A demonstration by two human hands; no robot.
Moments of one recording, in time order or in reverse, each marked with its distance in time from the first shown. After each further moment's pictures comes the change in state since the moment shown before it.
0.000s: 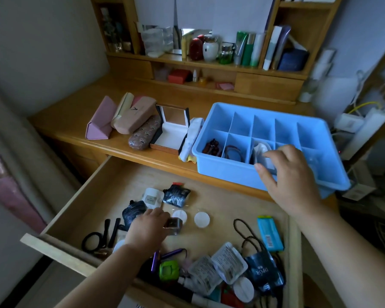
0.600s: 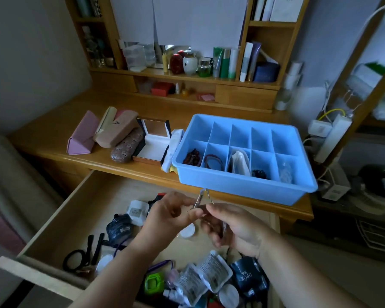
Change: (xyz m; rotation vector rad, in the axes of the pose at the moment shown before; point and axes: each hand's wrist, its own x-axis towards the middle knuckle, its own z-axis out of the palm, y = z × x) left_hand 0.004 0.084 -0.091 -1.232 0.149 0.099; right_hand -0.041 -0.051 0.000 1.620 -1.003 0.764
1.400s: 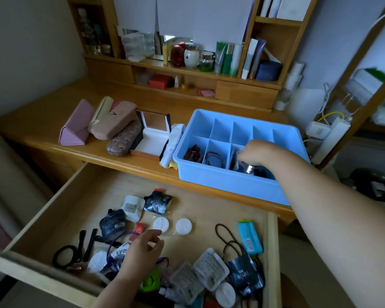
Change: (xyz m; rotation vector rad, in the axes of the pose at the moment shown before) left_hand -0.043 -0.120 -0.006 0.296 0.135 -0.431; right_hand 0.054 -0.131 -0.056 -1.523 0.757 0.454
